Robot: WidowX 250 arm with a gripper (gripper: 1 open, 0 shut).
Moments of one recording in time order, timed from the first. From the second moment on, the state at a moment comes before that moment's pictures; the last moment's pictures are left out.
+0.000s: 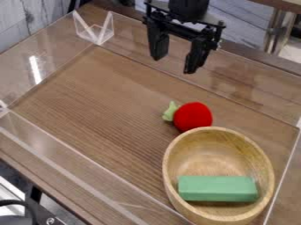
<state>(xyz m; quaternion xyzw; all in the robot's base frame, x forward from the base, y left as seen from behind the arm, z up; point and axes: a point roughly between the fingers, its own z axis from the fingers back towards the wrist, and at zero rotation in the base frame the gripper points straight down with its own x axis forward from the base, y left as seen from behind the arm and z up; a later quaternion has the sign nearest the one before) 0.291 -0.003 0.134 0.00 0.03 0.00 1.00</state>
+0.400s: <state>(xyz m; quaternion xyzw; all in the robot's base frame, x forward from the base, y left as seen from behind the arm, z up) 0.258 -0.037 0.095 -0.01 0.07 -0.14 0.99</state>
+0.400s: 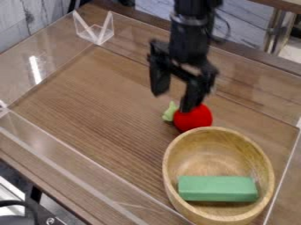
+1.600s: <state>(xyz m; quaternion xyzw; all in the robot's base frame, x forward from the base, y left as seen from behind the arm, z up) 0.212 -0.121 0.043 0.00 -0.07 -0.42 0.91</state>
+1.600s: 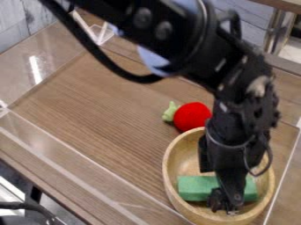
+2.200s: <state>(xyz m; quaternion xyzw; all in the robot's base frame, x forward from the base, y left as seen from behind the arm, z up) 0.219 -0.106 0.041 -0.01 -0.10 -0.35 0.93</state>
